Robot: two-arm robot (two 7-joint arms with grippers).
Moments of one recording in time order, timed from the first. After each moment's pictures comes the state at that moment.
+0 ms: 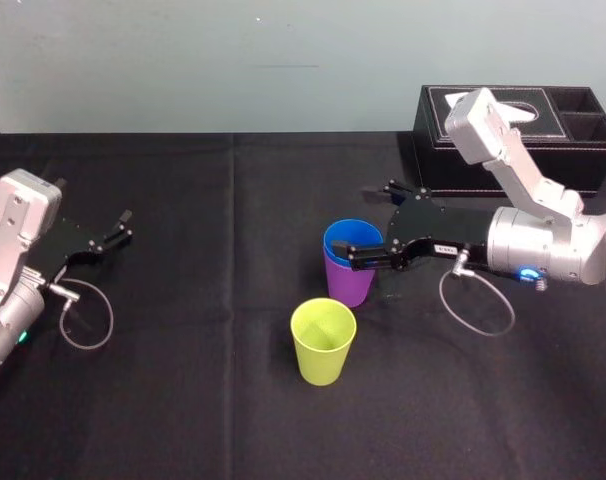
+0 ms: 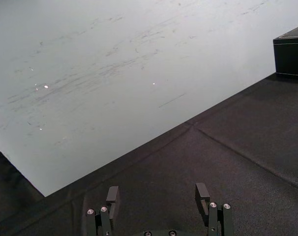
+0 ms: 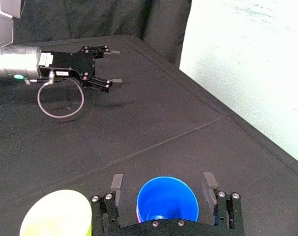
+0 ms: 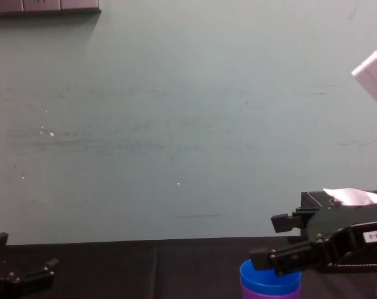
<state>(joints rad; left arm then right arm) -0.20 0.60 0.45 -1.41 -0.25 -0.12 0.03 0.49 0.62 -0.59 -1.49 0.42 0.20 0.66</state>
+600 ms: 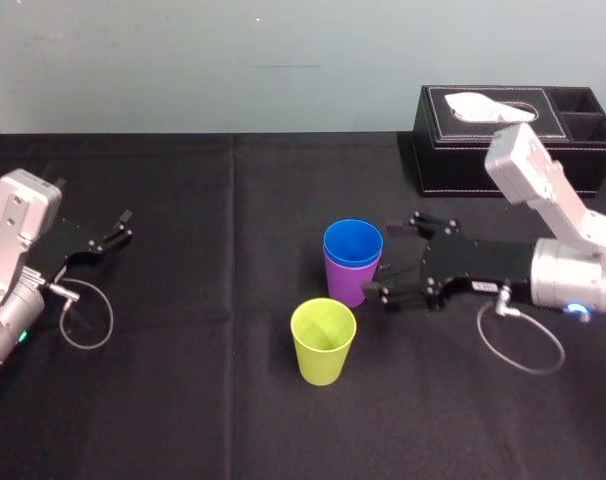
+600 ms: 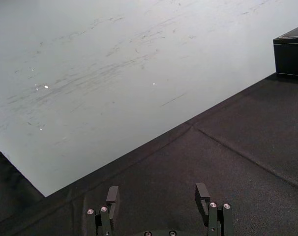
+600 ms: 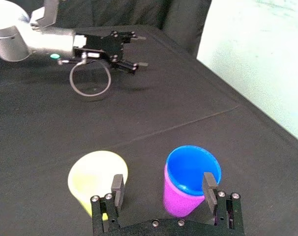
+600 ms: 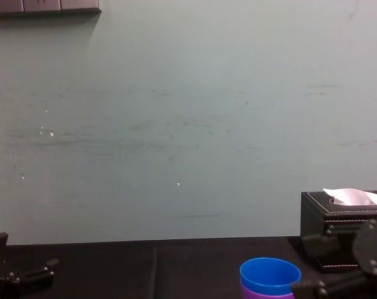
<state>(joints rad) -0.20 0.60 0.45 -1.41 -0.25 -0.12 0.03 0.39 0.75 -0.56 -1.61 0.45 0.17 0.71</state>
